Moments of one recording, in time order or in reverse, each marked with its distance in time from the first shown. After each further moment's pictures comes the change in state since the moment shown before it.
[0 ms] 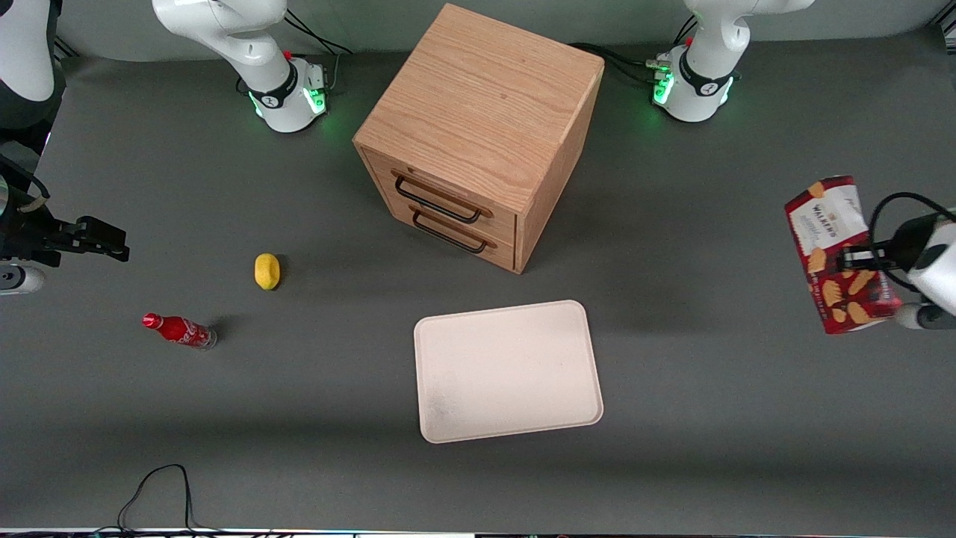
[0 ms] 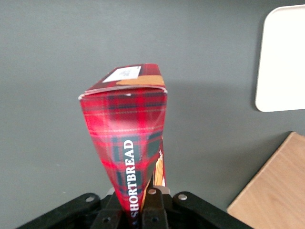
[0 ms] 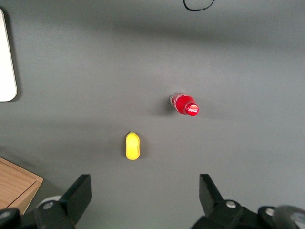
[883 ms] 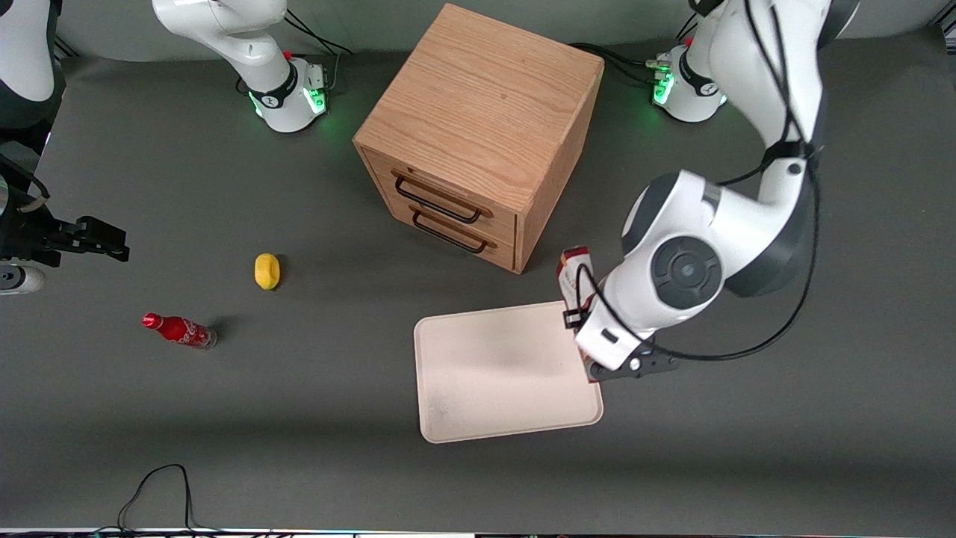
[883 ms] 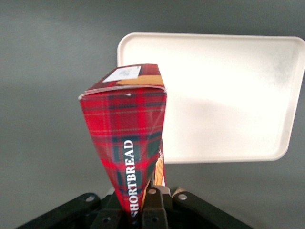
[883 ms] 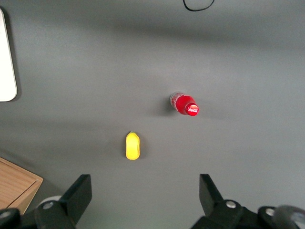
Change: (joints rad) arm -0.340 0.429 -0.132 0.258 -0.008 0.341 -0.512
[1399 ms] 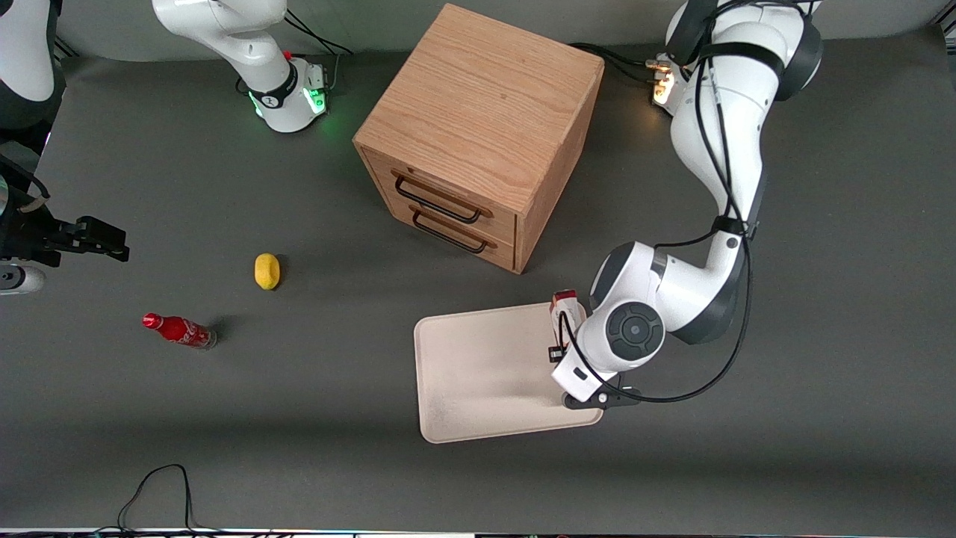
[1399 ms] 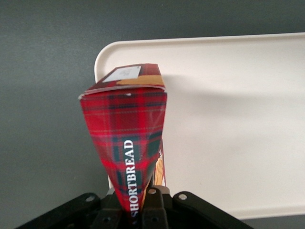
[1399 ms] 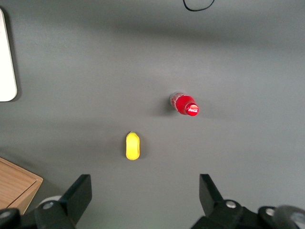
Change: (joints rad) arm -0.002 0.191 0.011 0.024 0.029 0.155 0.082
